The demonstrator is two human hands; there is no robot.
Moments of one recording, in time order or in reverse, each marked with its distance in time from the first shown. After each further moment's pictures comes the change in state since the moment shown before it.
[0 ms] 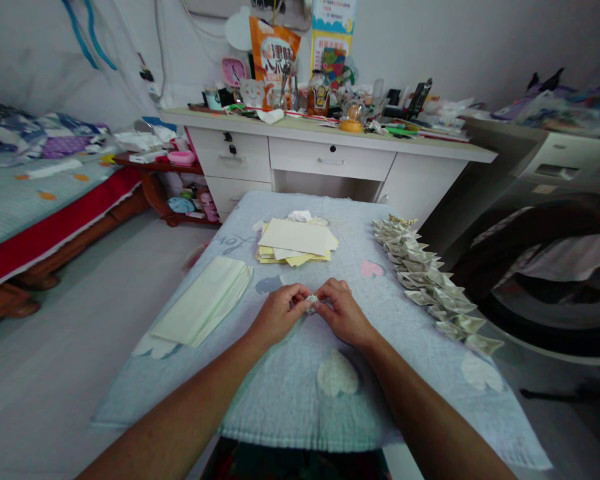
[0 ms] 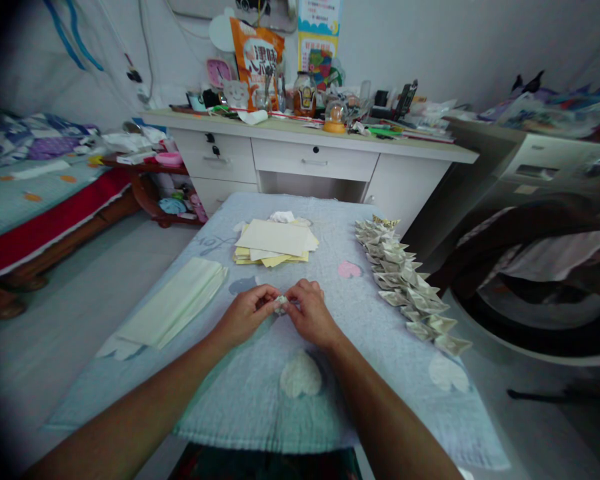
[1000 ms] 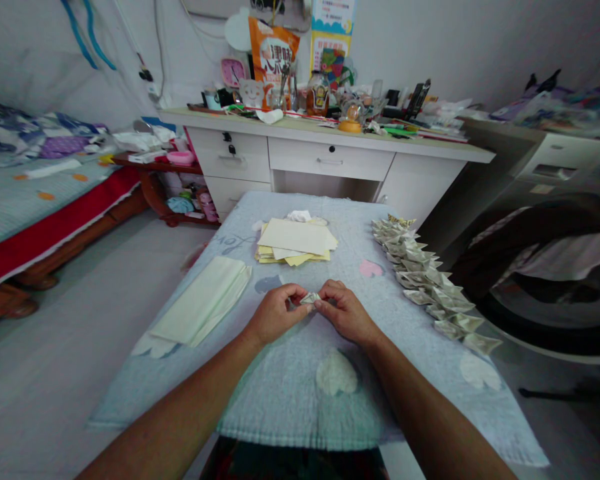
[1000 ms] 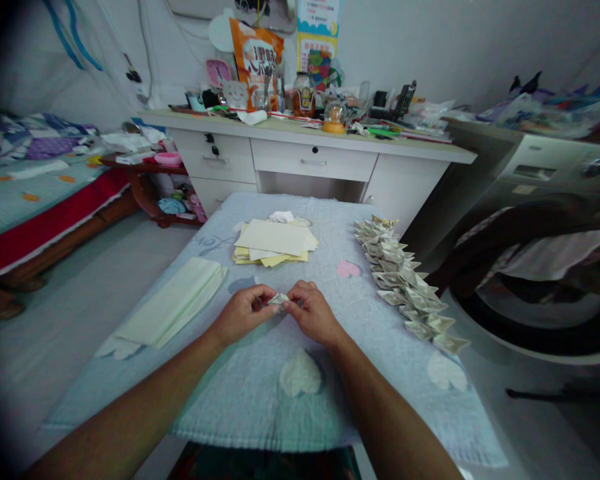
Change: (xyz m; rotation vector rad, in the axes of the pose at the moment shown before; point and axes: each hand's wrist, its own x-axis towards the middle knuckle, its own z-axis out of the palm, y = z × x) left_hand 0.000 0.010 -0.007 0.057 -0.001 -0.034; right_hand 0.002 0.006 -0.005 0.212 0.017 -0.093
